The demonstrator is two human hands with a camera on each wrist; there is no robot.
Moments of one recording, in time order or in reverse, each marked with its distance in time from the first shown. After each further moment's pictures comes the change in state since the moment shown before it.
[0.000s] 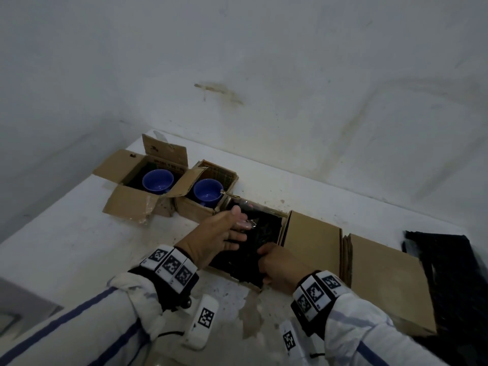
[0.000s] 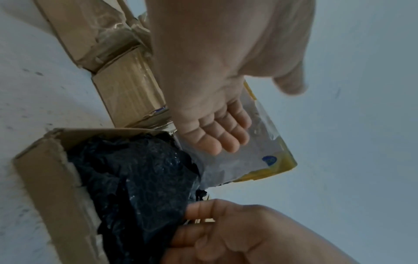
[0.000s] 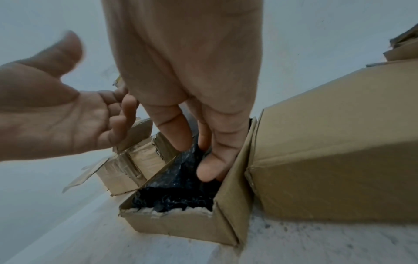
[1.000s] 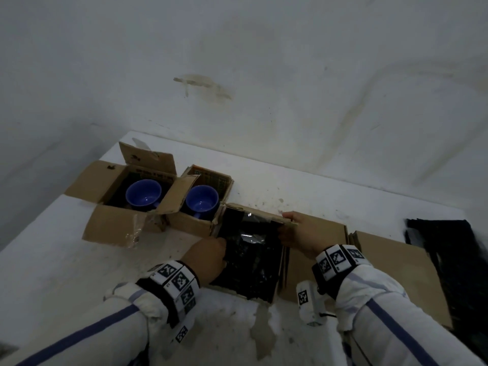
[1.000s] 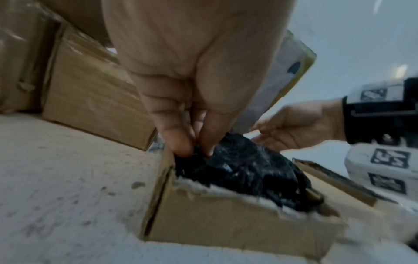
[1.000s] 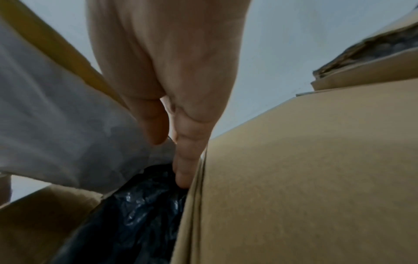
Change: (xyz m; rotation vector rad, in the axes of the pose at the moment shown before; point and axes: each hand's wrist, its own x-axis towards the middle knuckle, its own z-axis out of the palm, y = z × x) left_hand 0.067 -0.045 -0.049 1.464 -0.093 0.083; right_hand 0.062 -0.009 -0.061 0.303 0.205 -0.122
